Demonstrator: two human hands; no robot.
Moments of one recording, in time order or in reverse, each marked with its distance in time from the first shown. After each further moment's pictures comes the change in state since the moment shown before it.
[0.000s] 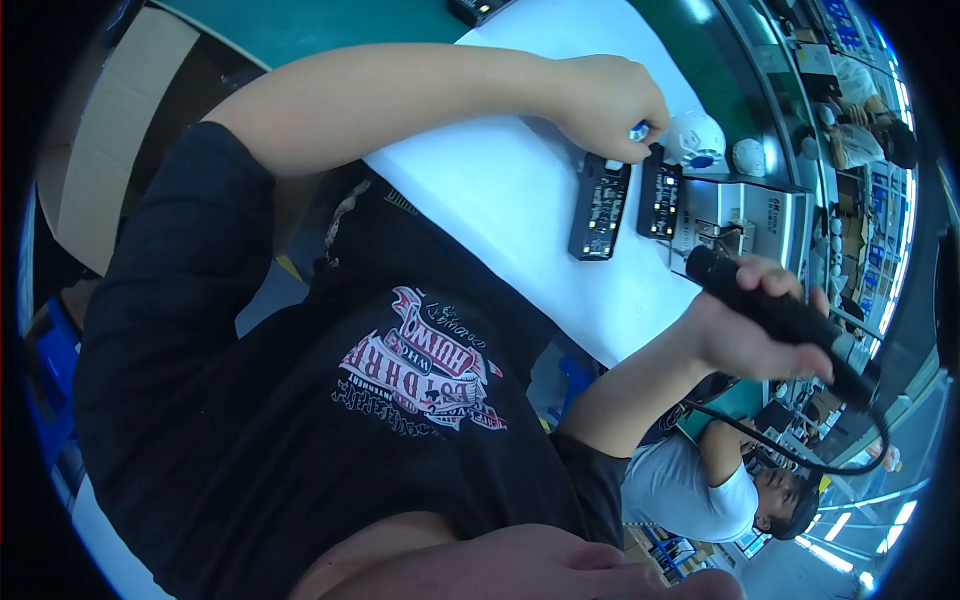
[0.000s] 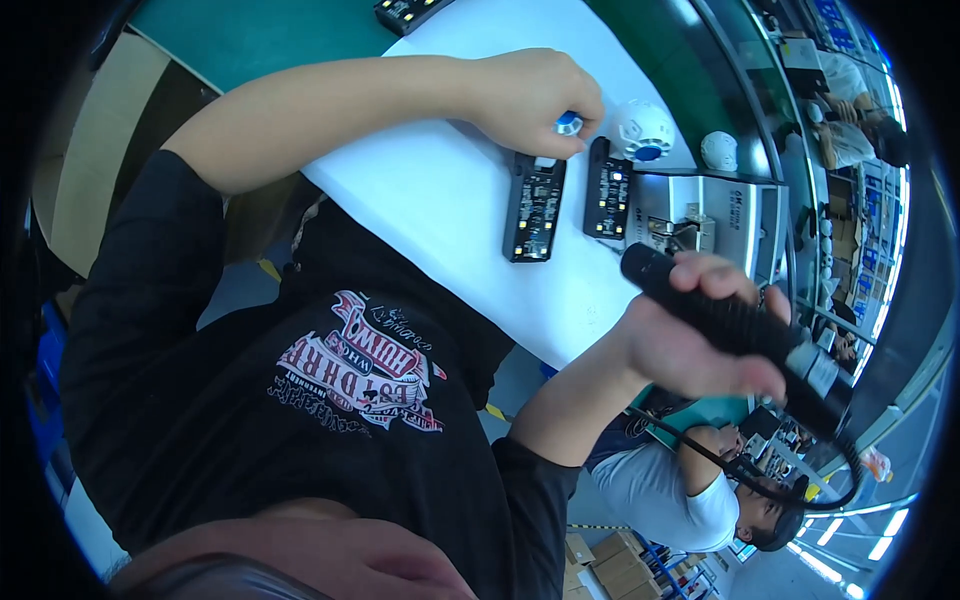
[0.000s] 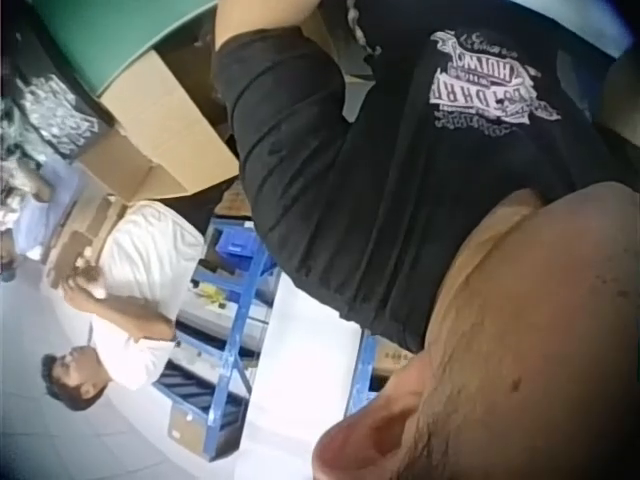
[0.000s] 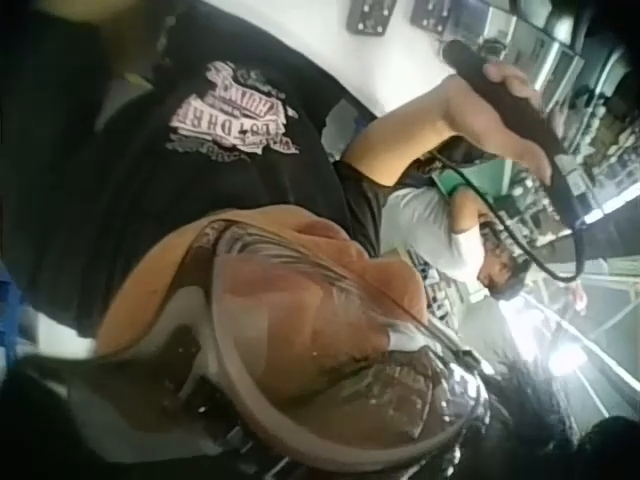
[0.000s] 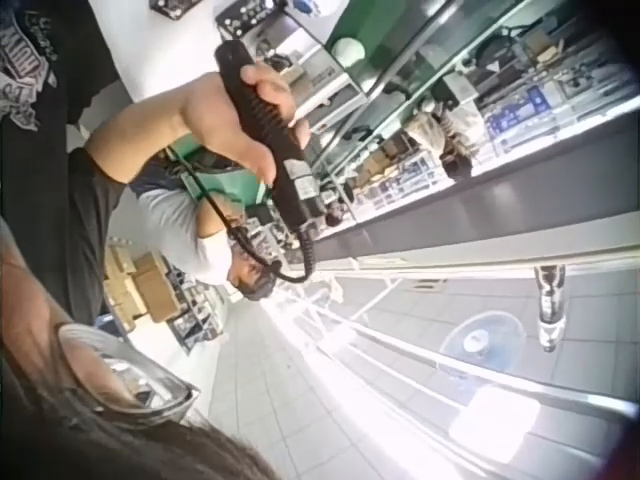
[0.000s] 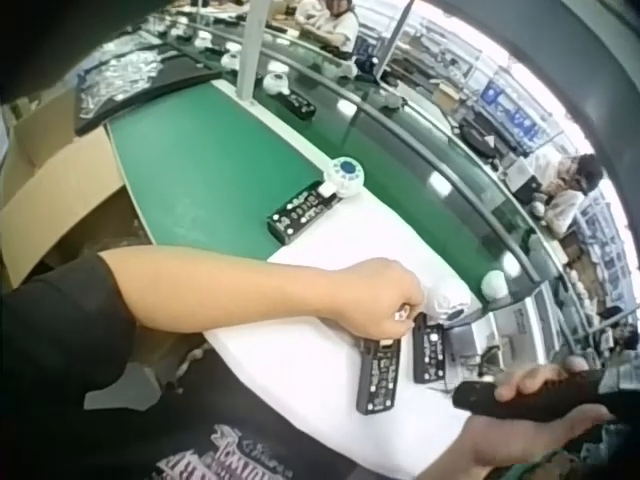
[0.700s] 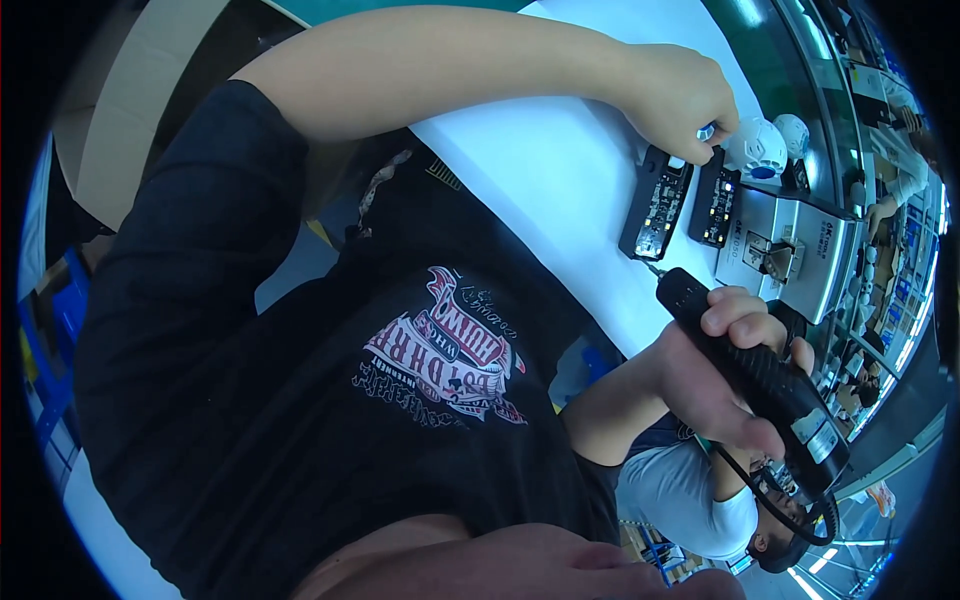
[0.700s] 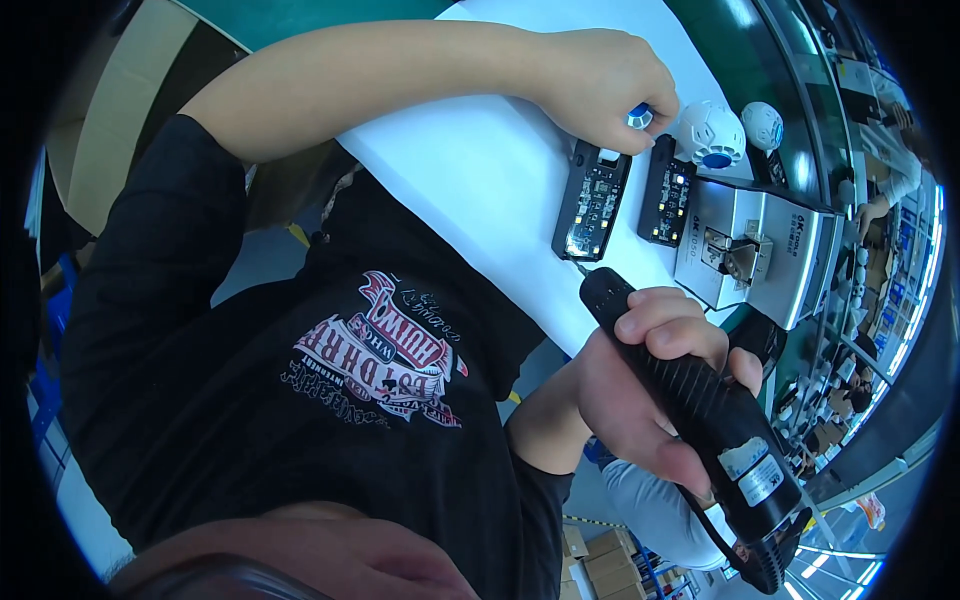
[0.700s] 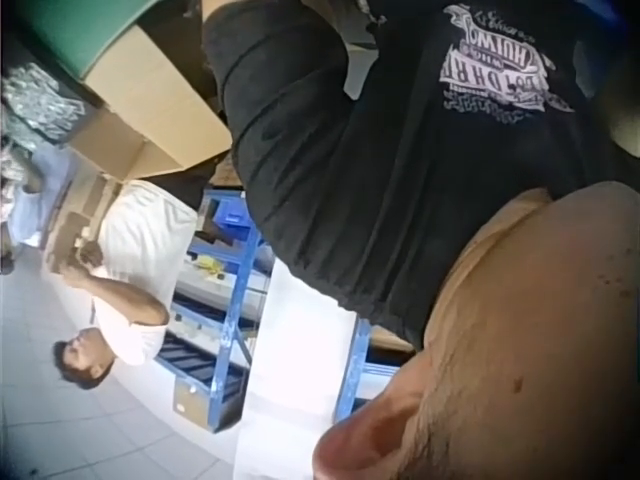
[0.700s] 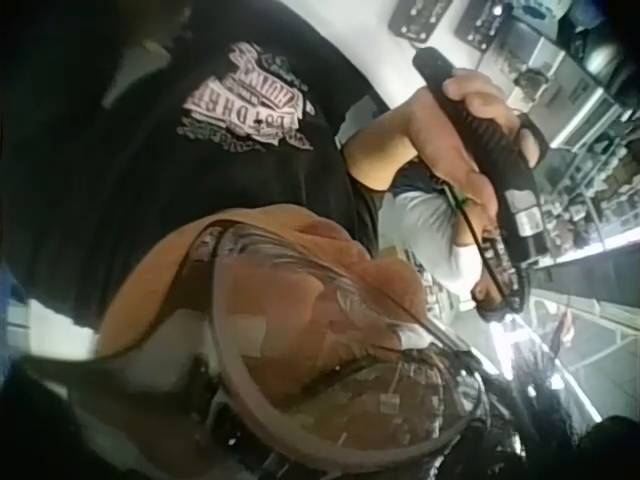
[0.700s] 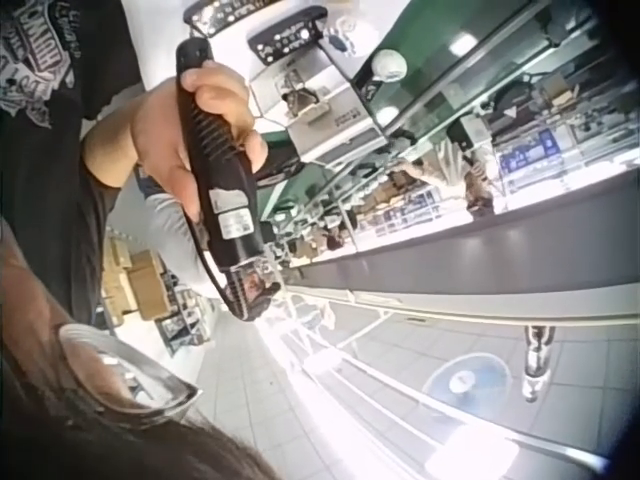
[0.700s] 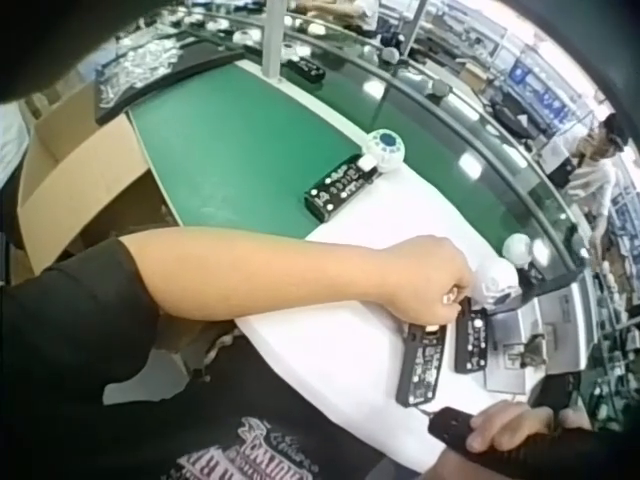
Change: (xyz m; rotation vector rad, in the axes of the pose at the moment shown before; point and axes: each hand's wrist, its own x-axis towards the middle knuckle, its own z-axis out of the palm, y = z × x) left_hand 0.003 0.003 0.005 0.051 -0.003 -0.040; right_hand -0.064 -0.003 -0.002 0.338 -0.401 0.029
